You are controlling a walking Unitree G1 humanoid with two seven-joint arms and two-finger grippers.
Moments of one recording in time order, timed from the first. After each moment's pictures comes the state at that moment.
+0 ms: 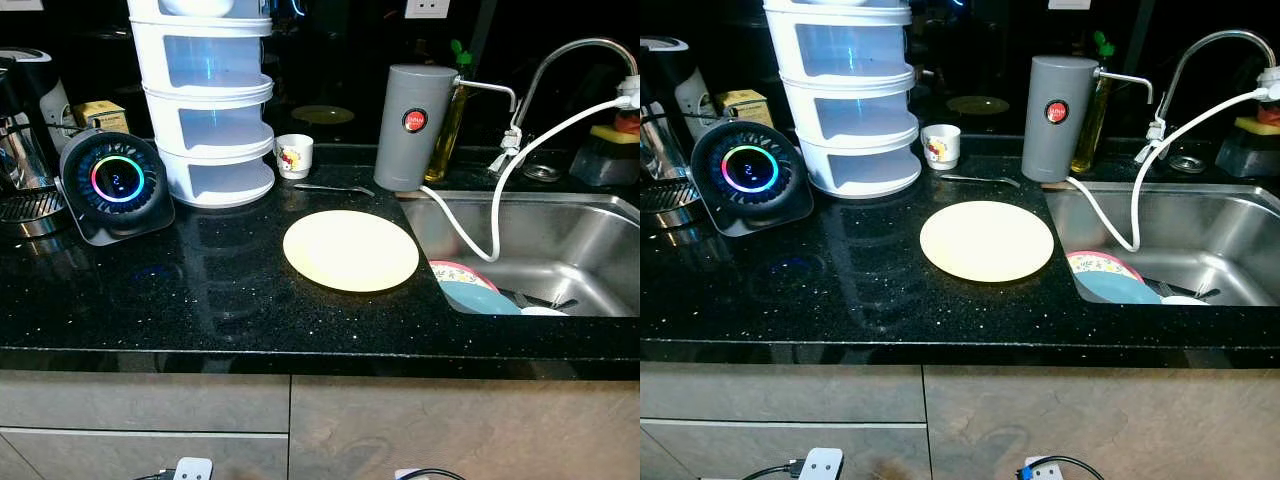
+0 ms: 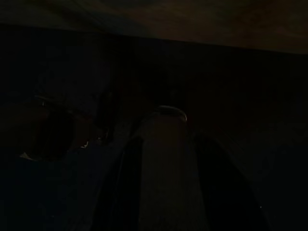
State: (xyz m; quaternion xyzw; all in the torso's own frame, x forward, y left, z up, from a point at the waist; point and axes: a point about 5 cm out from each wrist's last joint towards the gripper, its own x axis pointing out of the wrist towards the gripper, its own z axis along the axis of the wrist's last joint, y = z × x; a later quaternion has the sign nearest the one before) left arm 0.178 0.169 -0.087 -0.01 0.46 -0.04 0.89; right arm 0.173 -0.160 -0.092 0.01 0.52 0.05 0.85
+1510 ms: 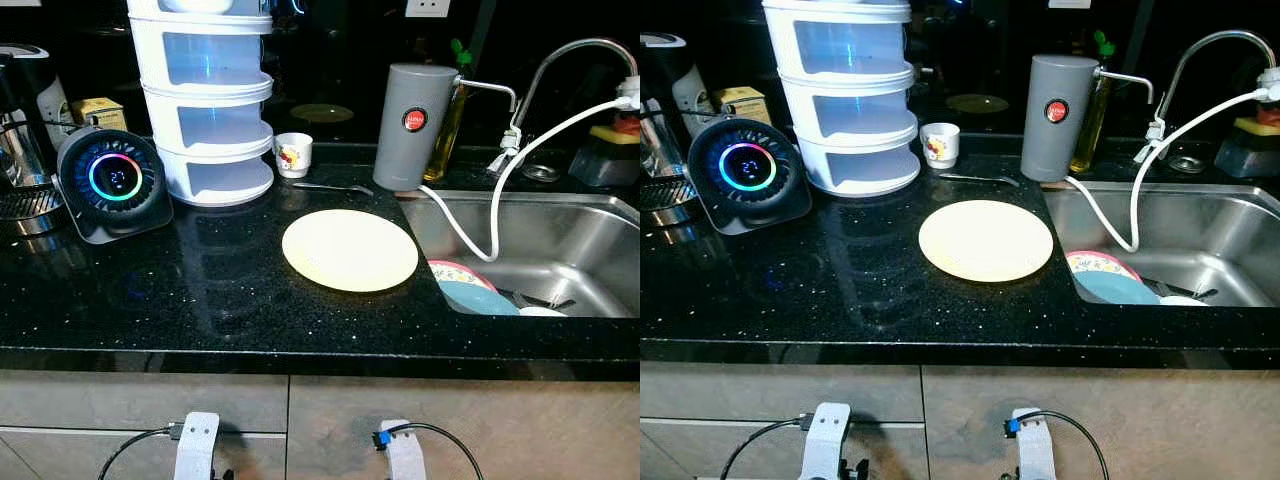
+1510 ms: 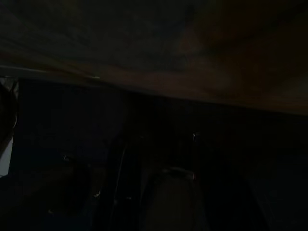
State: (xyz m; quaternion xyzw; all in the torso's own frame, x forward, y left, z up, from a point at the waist) left arm 0.225 0.164 -0.061 -0.02 0.38 -0.05 0.92; right arm 0.227 -0.142 -0.063 0.03 0.43 0.07 0.90
